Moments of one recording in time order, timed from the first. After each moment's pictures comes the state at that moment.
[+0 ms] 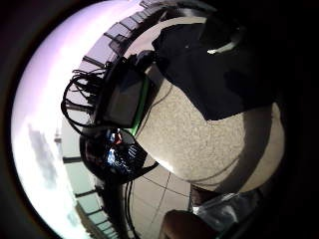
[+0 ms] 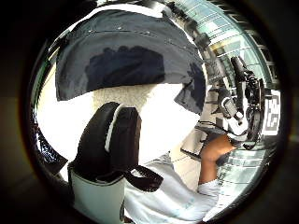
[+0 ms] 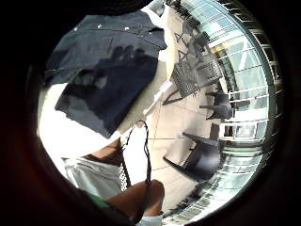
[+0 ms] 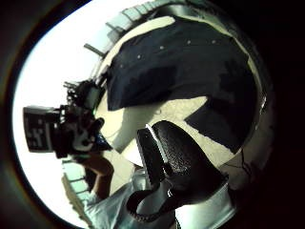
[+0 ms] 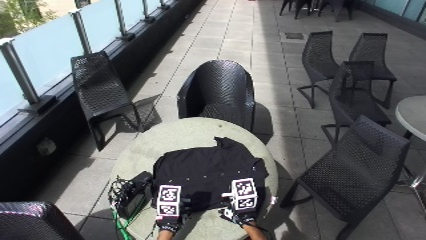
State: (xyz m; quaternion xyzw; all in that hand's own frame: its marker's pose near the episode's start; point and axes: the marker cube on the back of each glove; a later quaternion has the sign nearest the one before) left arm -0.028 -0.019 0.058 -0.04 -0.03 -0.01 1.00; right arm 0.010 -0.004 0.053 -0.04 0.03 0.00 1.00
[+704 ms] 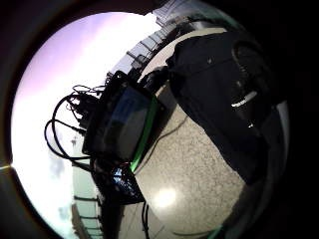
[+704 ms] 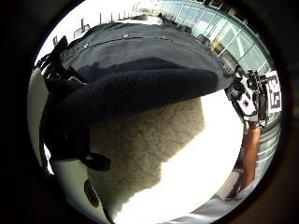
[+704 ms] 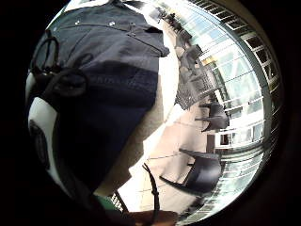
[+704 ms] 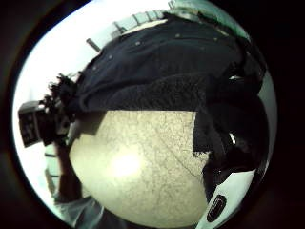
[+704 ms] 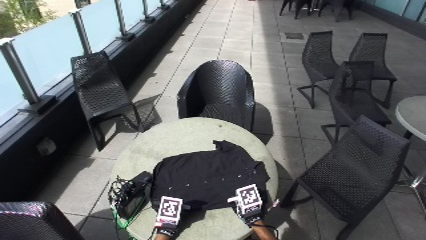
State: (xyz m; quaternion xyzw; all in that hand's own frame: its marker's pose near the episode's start) left arm -0.040 -0.063 0.099 0.21 -0.11 0.04 0.97; right arm 0.053 -0.055 0.147 0.08 0.06 -0.06 0.99
